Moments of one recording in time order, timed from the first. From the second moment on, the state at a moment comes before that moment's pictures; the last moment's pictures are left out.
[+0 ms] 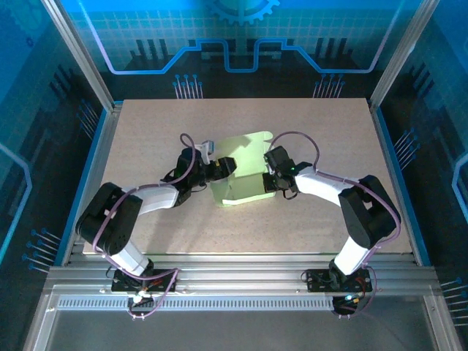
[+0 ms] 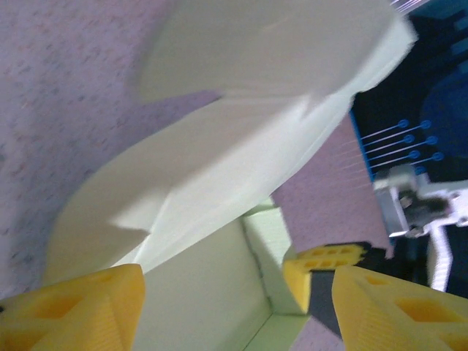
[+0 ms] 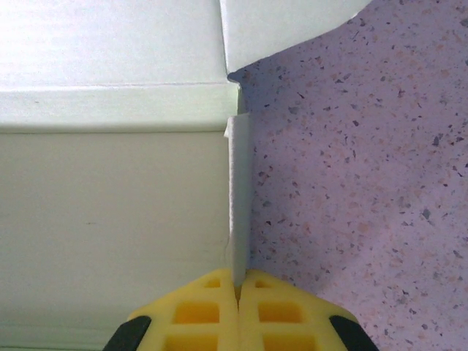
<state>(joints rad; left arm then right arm) -0.43 1.61 0.71 0.45 0.33 -0.78 0.54 1.69 0.98 -0.36 0.11 0.31</state>
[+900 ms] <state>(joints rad) -0.47 1.79 0.79 0.36 0.34 -0.85 0.55 1.71 1.01 -0.36 0.09 0.32</state>
